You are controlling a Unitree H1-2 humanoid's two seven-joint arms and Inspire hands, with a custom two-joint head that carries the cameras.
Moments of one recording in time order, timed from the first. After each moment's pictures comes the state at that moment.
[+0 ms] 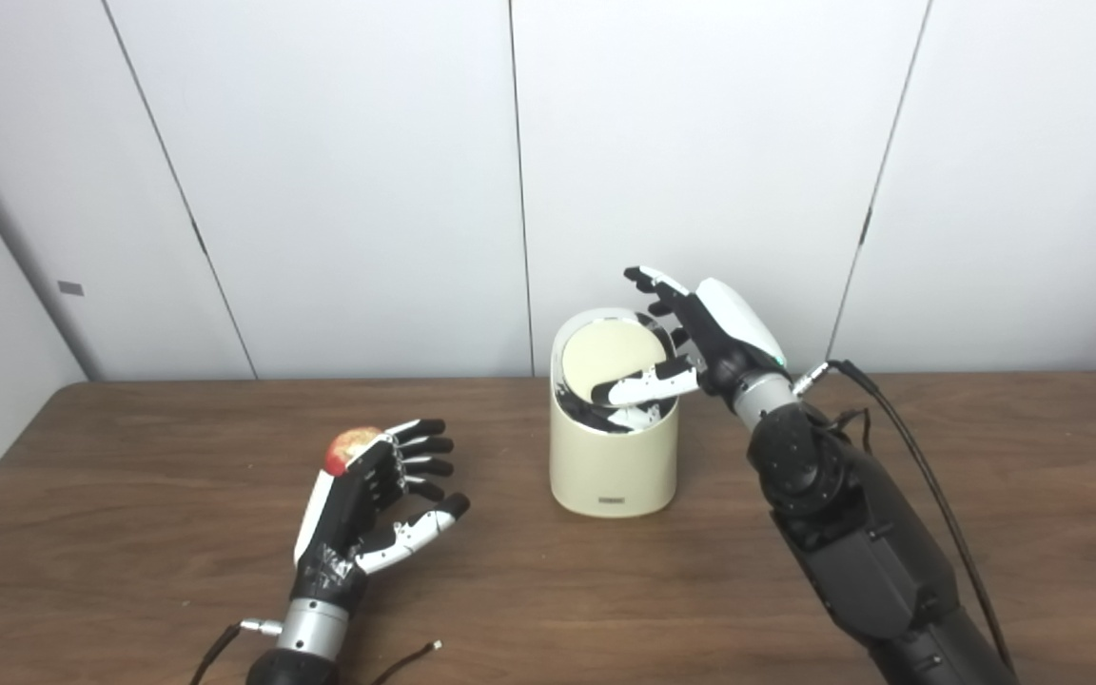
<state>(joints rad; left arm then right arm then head) -0.21 0.12 0.05 0.23 -0.04 -0.33 -0.12 -0.71 -0.16 0.28 0.18 -0.57 0.35 0.09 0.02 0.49</state>
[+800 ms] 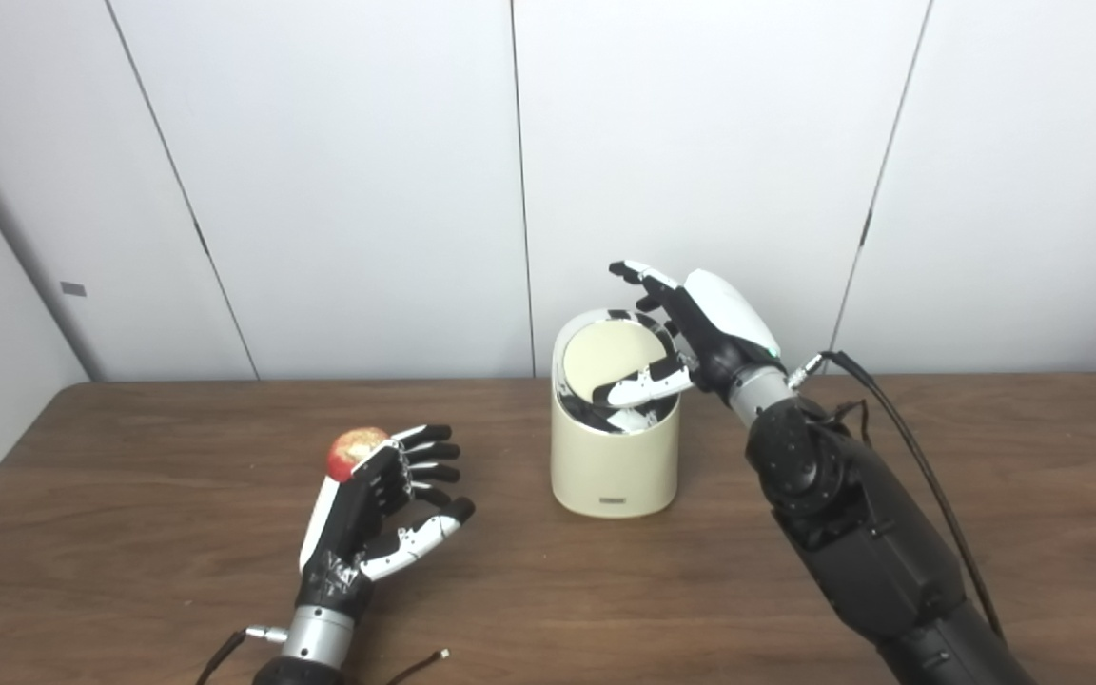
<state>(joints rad) -0.19 0.11 0.05 0.21 -0.04 -0.32 -0.12 -0.72 -0.19 0.33 0.15 -0.58 0.35 0.10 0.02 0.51</state>
